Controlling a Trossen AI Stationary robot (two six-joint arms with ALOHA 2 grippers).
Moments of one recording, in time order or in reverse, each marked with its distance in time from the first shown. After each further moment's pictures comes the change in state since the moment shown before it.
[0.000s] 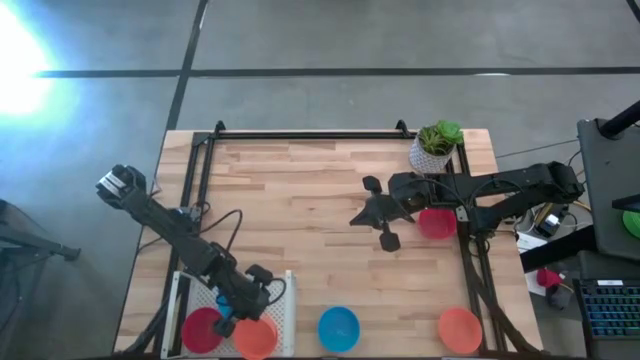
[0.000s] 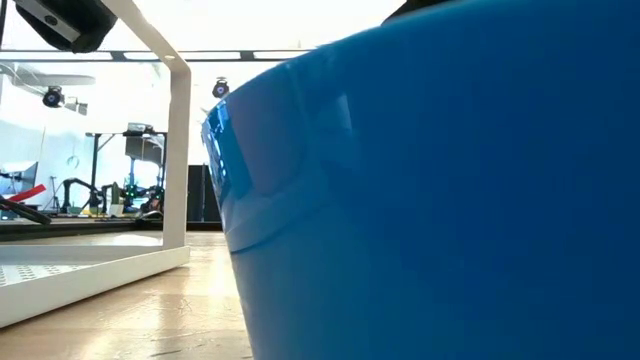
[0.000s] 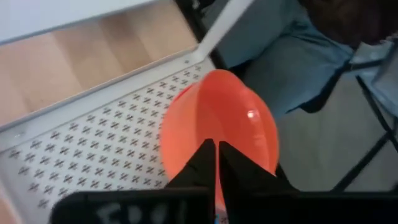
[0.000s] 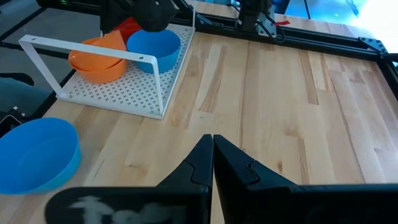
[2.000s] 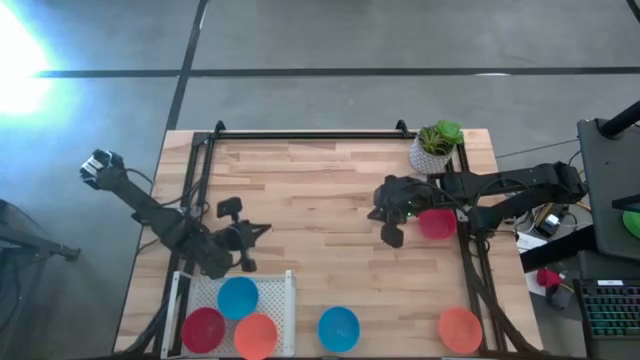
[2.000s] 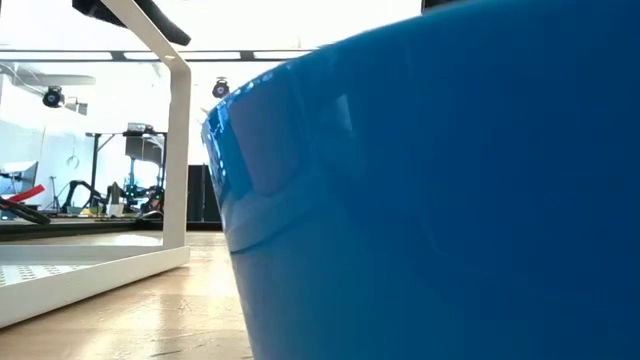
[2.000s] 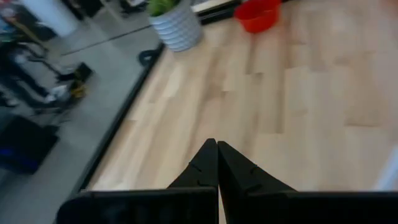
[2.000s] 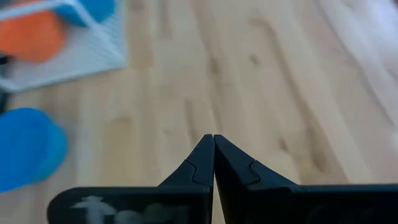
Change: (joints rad) left arm 0.048 -0.338 -0.128 -0.118 -1.165 0.016; right arm 0.000 -0.044 0.000 -0.325 0.168 0.381
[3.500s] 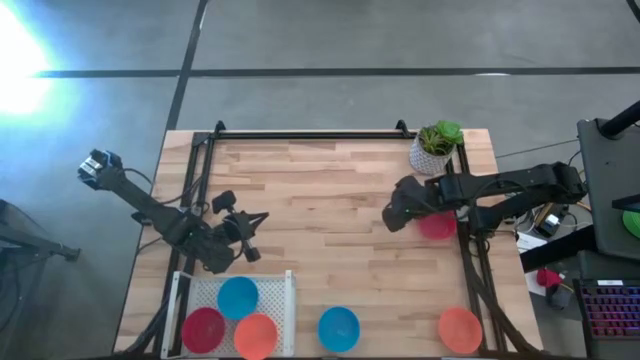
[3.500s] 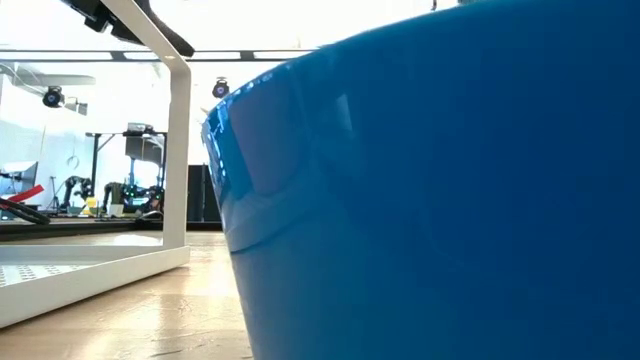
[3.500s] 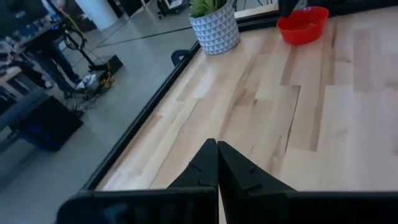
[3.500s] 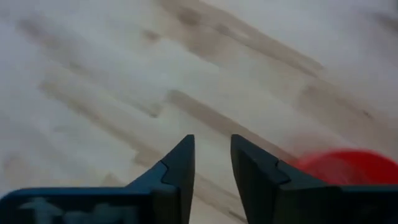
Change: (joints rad) left arm 0.035 -0.033 -0.067 0.051 -0.118 -0.085; right arm -0.007 0.001 -0.042 -0.424 0.196 0.832
